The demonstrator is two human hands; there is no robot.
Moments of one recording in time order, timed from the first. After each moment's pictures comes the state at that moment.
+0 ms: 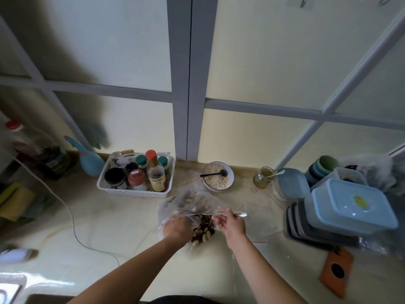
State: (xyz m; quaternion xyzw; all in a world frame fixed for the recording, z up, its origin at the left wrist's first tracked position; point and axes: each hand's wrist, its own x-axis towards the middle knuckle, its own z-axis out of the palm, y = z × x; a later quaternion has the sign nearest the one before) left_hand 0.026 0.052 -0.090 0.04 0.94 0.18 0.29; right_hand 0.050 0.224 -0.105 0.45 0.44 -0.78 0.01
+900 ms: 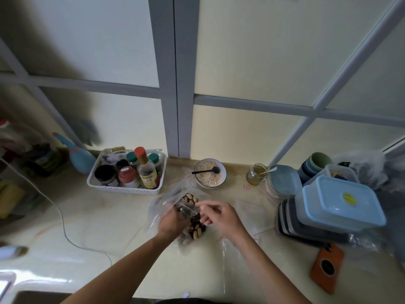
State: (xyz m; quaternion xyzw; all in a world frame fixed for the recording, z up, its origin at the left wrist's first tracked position) left_hand 0.018 0.069 -0.116 -0.03 0.92 0.30 0.24; right_hand 0.068 0.242 -0.024 0.10 0.78 -0.61 0.12
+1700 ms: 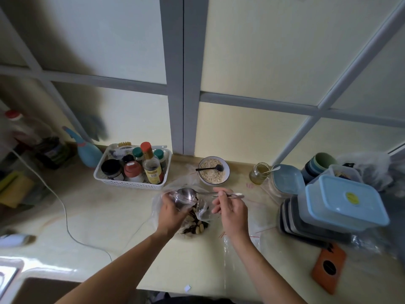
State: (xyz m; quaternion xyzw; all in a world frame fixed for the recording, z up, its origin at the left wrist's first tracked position) left_hand 0.027 0.054 -0.125 -0.07 0.85 0.52 0.10; right_hand 0.082 0.234 -0.026 0.16 0.76 -0.62 -0.11
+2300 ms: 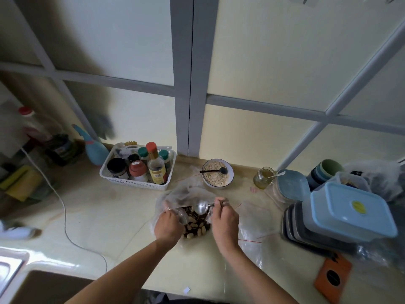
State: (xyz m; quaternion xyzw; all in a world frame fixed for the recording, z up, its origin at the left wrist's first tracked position) left_hand 0.043 0.049 -0.123 -0.10 0.95 0.26 0.16; right_hand 0.074 0.216 -0.080 0.18 0.88 -0.42 -0.15
